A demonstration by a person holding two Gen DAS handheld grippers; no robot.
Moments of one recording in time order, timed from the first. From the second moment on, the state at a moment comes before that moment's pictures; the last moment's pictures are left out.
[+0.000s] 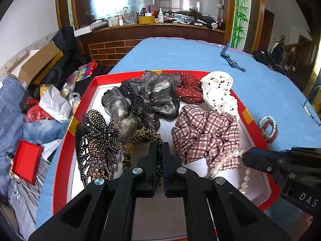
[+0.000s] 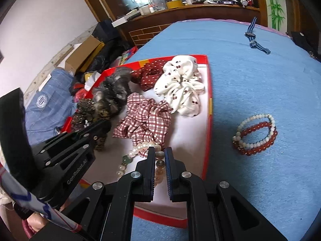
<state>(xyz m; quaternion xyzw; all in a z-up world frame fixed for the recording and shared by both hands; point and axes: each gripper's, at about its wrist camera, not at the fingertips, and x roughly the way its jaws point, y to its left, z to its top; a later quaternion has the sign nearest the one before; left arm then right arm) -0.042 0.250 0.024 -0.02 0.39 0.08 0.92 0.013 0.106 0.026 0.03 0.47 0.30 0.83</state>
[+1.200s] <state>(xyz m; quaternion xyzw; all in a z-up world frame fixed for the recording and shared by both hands) -0.063 0.246 0.062 -0.01 0.34 0.10 0.93 0.041 0.024 0.066 0.09 0.46 0.24 0.85</state>
